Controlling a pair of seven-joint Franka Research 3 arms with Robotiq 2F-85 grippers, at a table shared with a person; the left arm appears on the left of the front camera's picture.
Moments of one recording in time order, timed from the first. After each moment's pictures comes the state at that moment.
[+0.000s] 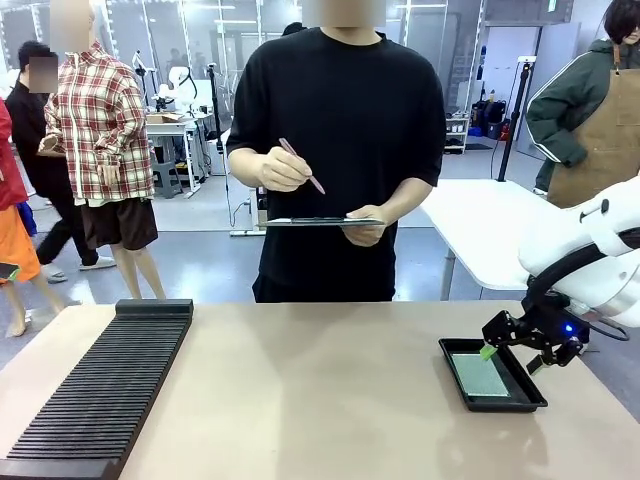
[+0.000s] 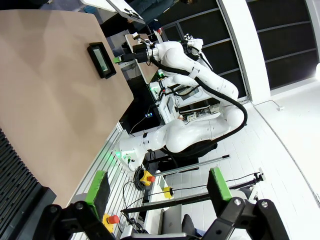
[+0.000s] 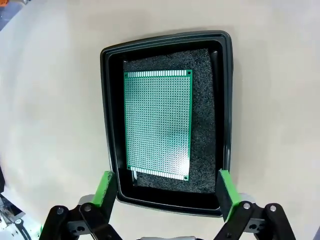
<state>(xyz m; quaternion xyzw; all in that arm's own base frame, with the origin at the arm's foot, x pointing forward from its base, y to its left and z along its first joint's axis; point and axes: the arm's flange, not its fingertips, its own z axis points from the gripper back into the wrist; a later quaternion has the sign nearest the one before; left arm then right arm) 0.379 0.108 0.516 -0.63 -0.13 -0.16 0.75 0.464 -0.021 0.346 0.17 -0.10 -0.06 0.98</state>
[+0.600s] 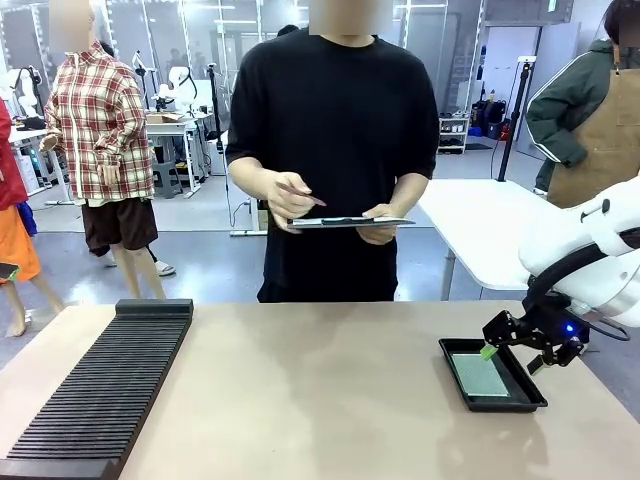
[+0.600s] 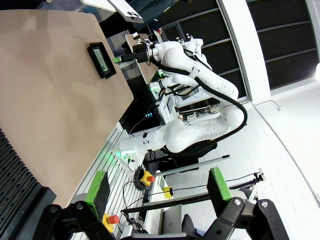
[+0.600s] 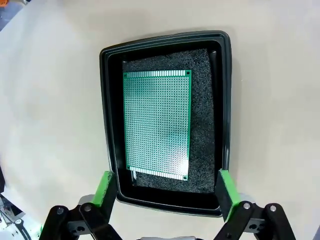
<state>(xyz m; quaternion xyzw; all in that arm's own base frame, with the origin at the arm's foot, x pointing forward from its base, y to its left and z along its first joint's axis) 0.379 0.108 0.516 -0.63 -0.13 -0.16 0.75 0.464 -0.022 0.346 0.17 -0.10 -0.06 0.98</state>
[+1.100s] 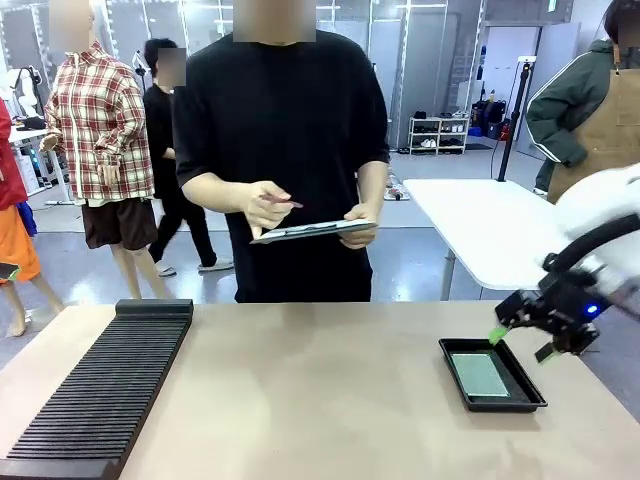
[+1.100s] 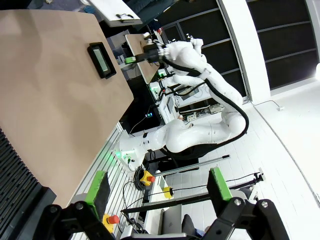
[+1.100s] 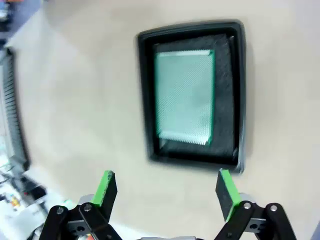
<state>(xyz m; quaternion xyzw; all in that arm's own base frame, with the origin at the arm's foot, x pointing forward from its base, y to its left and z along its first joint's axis) 0.379 0.108 0.516 -0.63 -0.13 -0.16 0.75 0.437 -0.037 0.406 0.24 -0.08 -0.06 0.97</state>
